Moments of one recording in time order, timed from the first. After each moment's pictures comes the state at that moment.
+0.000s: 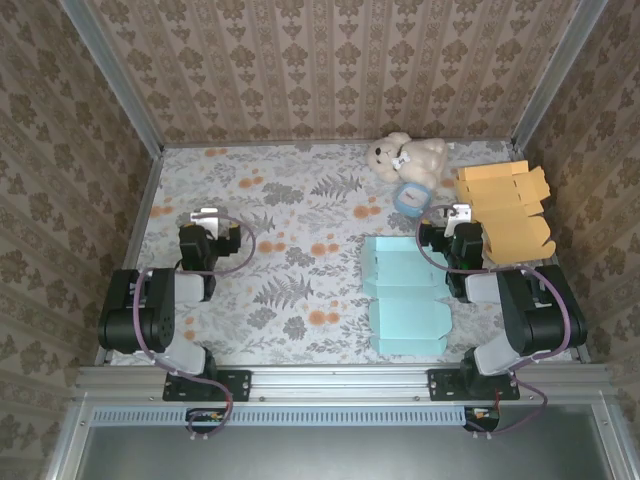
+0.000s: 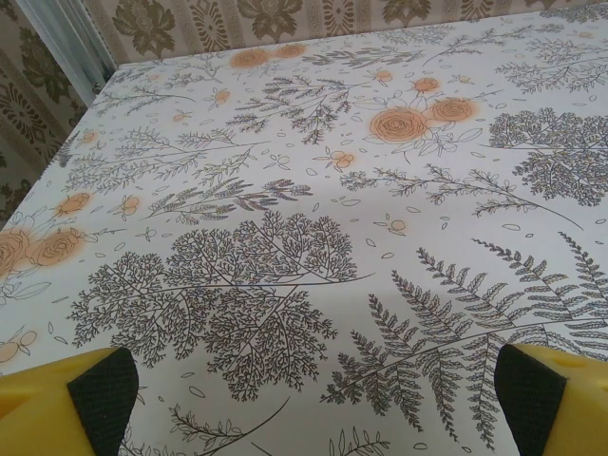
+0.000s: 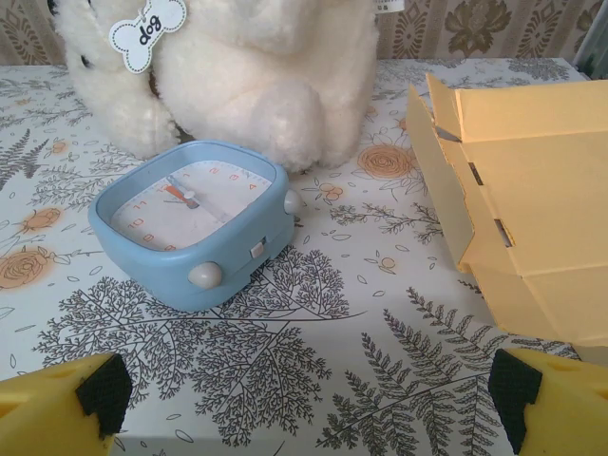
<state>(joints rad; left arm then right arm) -0.05 1.54 0.40 0.76 -0.04 0.10 0.04 1.53 0.39 0.78 0.12 0.03</state>
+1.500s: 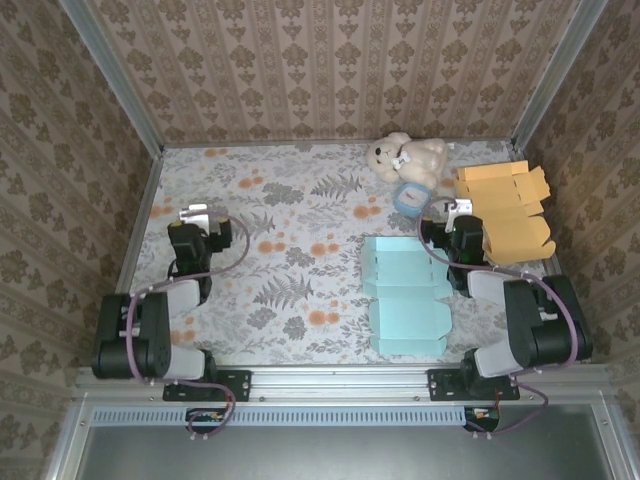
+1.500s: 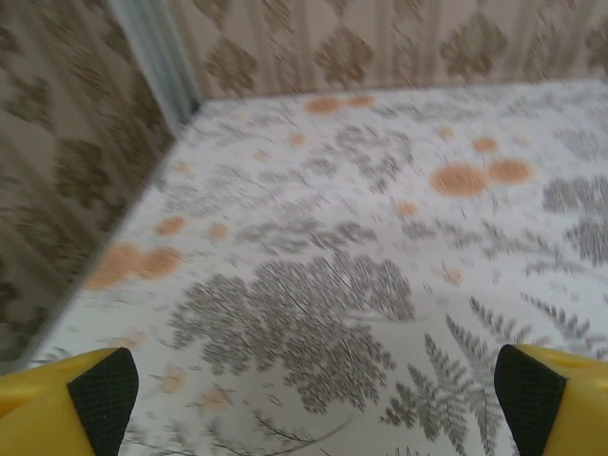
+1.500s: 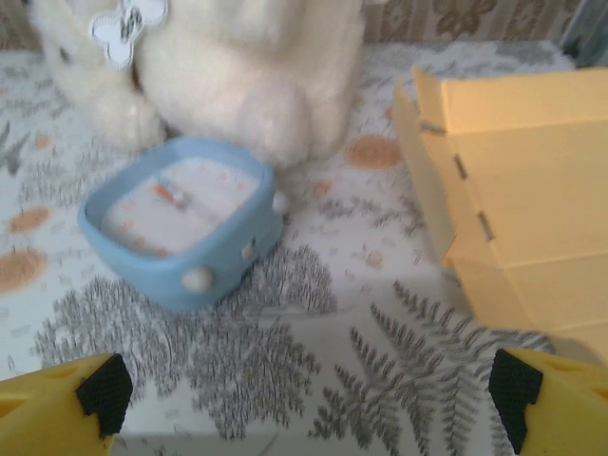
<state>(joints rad) -0.06 1.32 0.40 0.63 -0.21 0.06 0.06 1.41 0.50 0.48 0.19 0.07</state>
